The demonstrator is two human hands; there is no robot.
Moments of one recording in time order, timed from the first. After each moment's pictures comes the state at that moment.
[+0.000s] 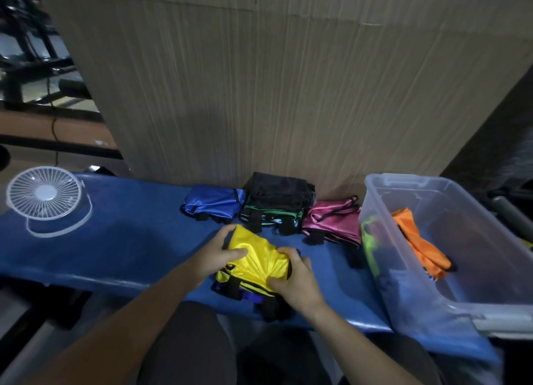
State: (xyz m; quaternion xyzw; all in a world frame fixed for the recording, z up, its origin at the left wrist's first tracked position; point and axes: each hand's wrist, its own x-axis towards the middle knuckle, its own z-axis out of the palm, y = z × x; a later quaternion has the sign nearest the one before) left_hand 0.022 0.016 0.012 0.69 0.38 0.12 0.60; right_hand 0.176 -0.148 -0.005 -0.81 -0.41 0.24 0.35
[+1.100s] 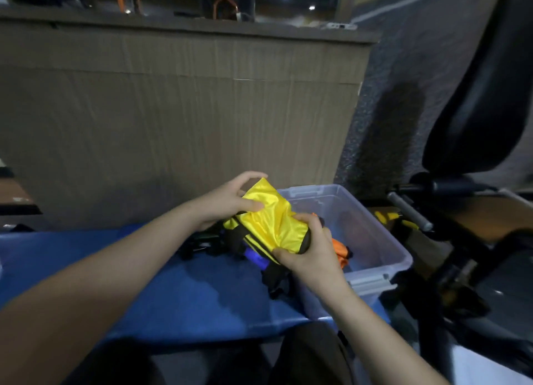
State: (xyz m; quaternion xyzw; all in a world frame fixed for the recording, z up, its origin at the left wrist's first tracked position) left_hand 0.167 -0.085 0.212 0.80 0.12 0.11 0.57; right_hand 0.238 -0.299 0.155 -0.76 -0.37 0.06 0.53
